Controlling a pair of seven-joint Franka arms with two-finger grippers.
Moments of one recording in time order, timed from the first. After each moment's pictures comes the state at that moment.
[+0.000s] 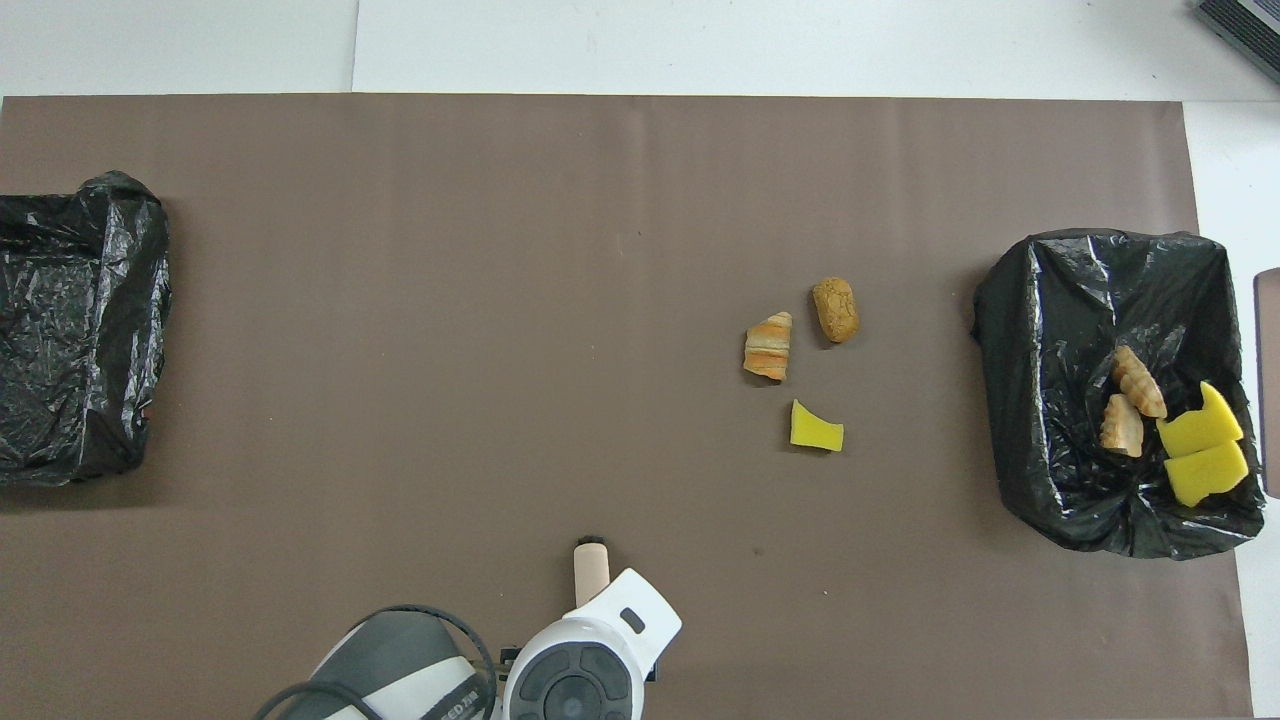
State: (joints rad) left arm -0.80 -0.19 -0.13 -2.31 -0.11 2.00 -0.78; right arm -0.43 -0.07 0.01 -1.75 -0.72 1.94 -1.68
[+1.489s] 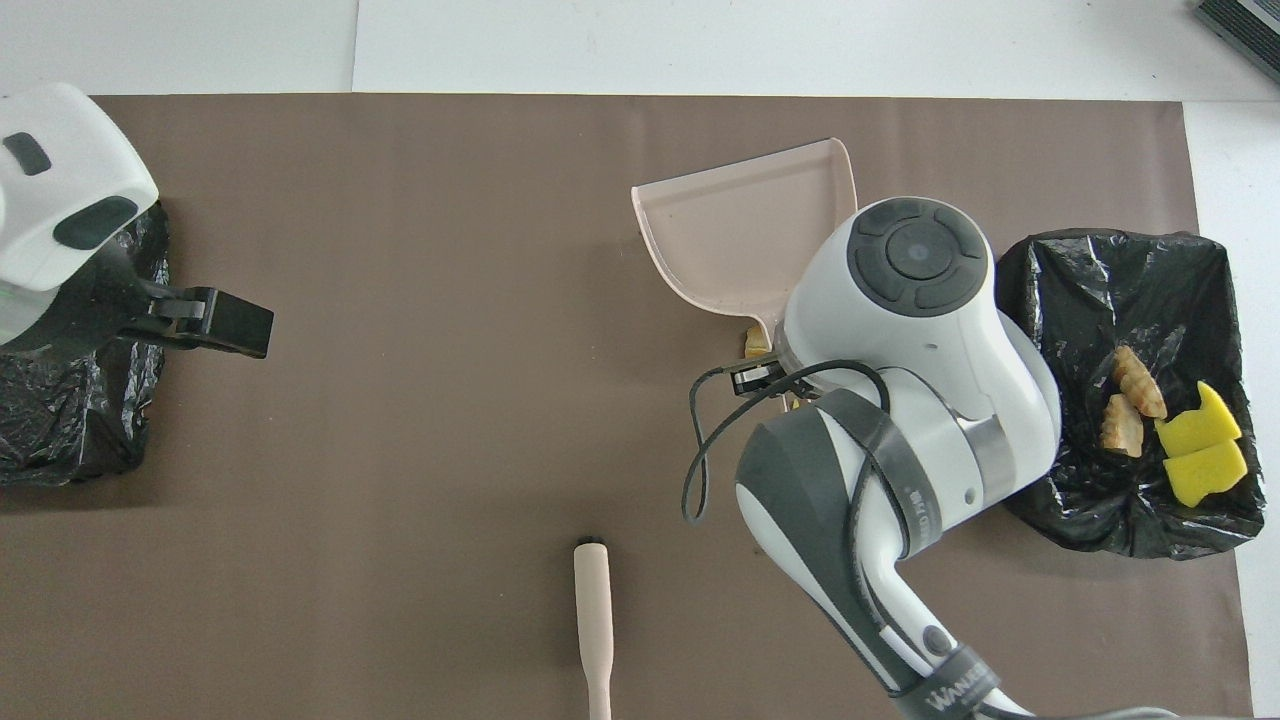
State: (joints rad) left arm -0.15 0.03 -0.11 -1.38 0.00 1.42 -0.07; right arm 0.32 0.19 0.13 -1.73 -0.02 1.85 0.29
